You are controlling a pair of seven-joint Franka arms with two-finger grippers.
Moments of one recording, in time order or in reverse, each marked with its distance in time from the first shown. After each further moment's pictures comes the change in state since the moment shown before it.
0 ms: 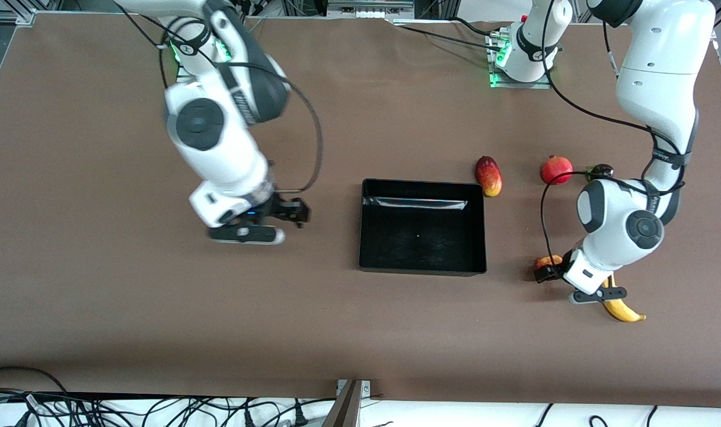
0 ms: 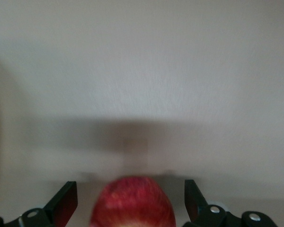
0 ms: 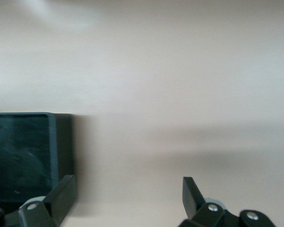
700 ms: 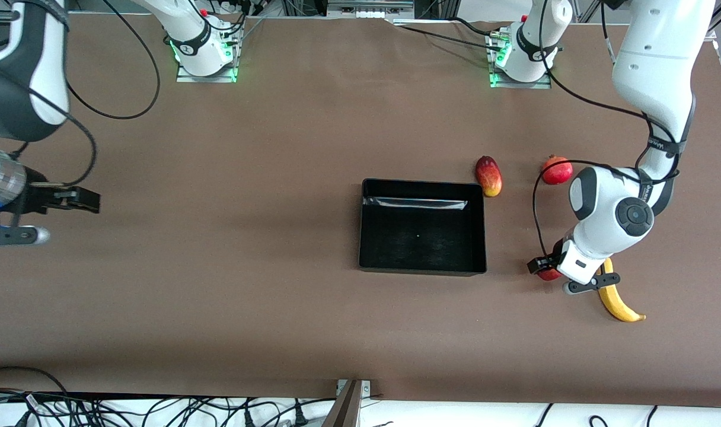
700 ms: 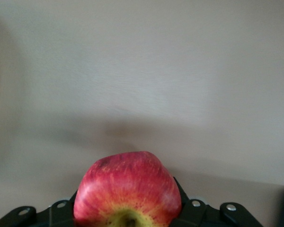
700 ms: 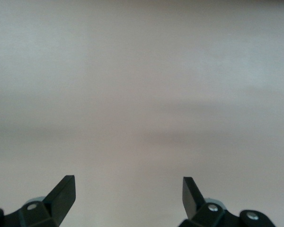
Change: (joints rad) left arm -0.050 -0.129 -0.016 -0.052 0.001 -0.085 -0.217; right arm -0.100 -0.100 -0.439 0.003 0.014 -0.288 -0.614
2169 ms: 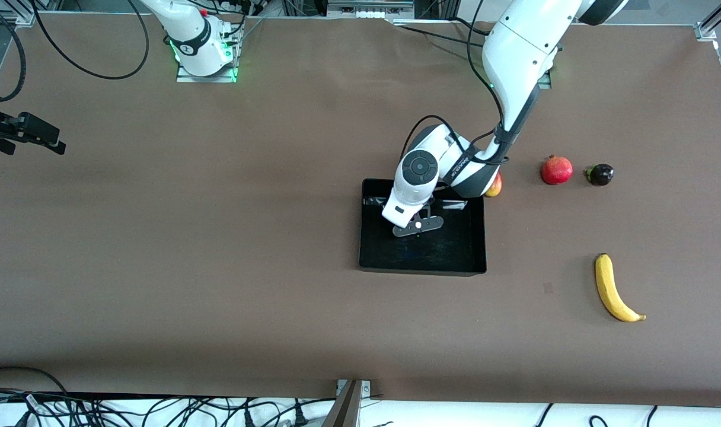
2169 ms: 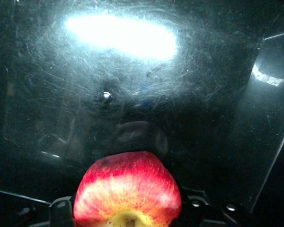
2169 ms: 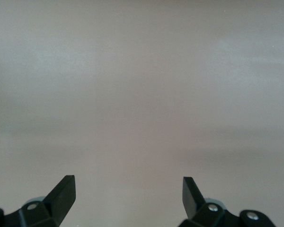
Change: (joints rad) left arm -0.444 0.134 -0.136 0.070 0.102 -0.110 -0.589; right arm -0.445 -0.380 0.449 -0.348 -0.044 0.064 0.012
